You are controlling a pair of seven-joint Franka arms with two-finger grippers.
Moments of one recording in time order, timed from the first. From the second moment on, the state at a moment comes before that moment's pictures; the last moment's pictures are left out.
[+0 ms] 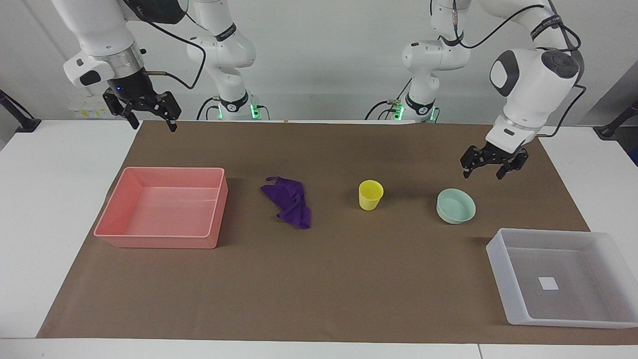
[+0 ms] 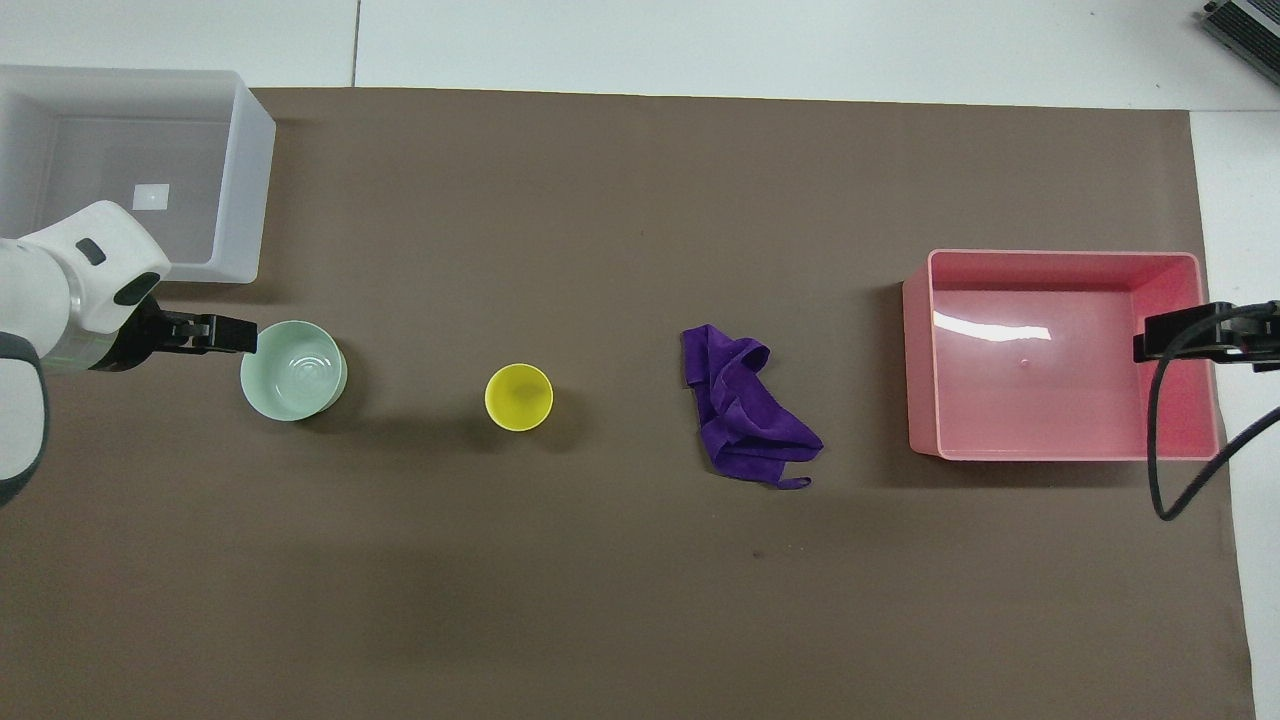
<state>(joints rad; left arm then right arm) 0.00 -0.04 -0.05 -2.04 -0.03 2.09 0.05 -0.09 -0.09 0.03 -1.66 -0.01 1.60 0.04</state>
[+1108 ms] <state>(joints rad) 0.04 0.20 -0.05 -2.17 -0.03 2.48 0.05 -0.09 -0.09 0.03 -1.66 -0.01 1.60 0.09</state>
